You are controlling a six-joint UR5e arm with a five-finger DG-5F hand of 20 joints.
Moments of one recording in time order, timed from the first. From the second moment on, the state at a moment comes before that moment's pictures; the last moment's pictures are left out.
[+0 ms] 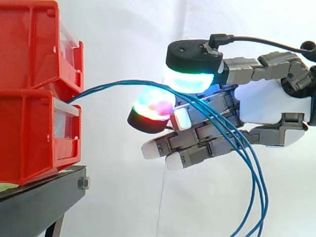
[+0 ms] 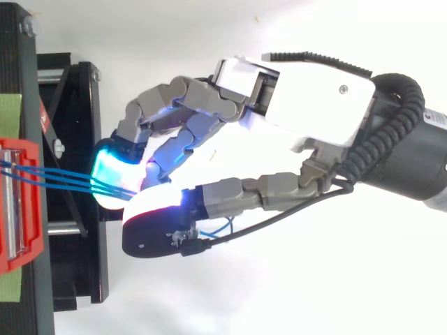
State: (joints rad) arm 0.18 -2.22 -1.24 -2.72 -1.08 -0.26
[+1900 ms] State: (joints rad) arm 0.18 -2.22 -1.24 -2.73 -1.12 -0.25
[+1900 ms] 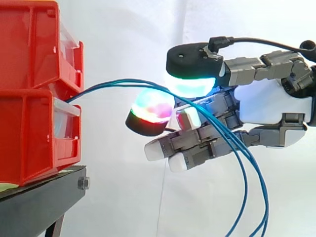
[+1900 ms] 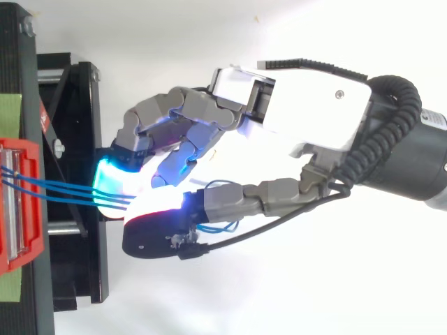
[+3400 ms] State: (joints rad) arm 0.17 -2.22 -1.24 -2.73 -1.14 -0.25
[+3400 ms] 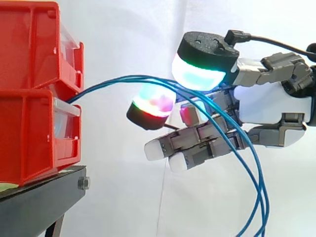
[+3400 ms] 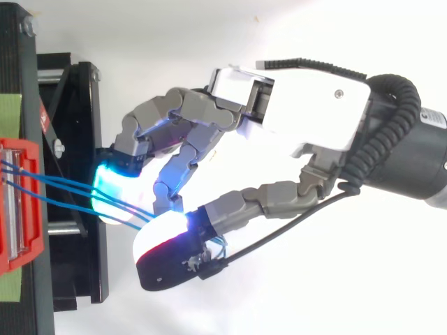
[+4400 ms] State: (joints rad) arm 0.17 -2.22 -1.24 -2.73 -1.14 -0.25
